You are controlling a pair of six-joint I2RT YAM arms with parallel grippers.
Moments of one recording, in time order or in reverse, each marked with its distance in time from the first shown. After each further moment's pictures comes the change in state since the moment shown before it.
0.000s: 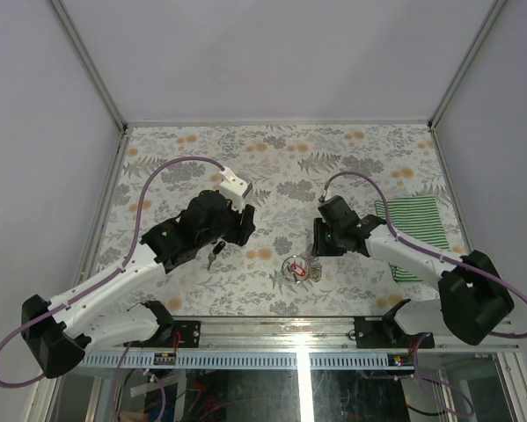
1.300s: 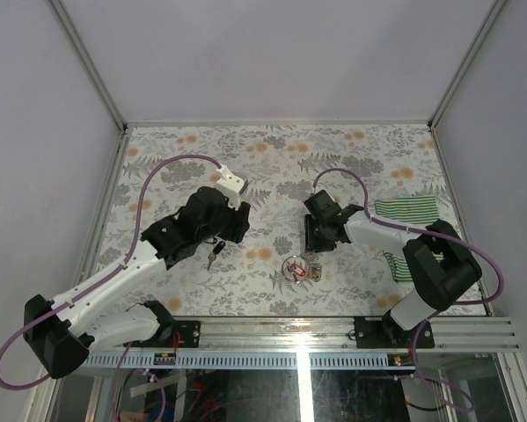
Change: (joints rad) left arm 0.056 0.020 0.000 -0.027 0.004 0.016; right arm 0.000 0.279 0.114 0.049 0.030 0.021
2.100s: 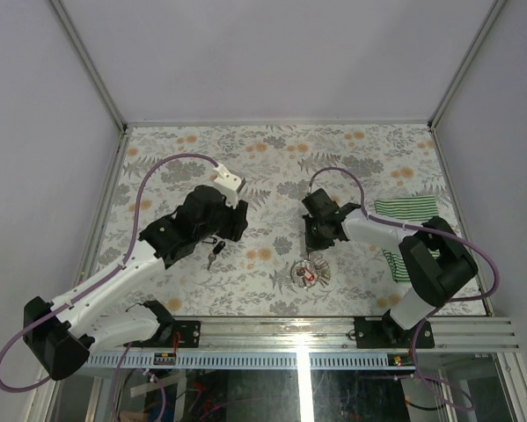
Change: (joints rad) left arm 0.023 -0.006 0.000 -0.001 0.010 0.002; right arm 0.000 0.034 0.023 0.000 -0.019 -0.035
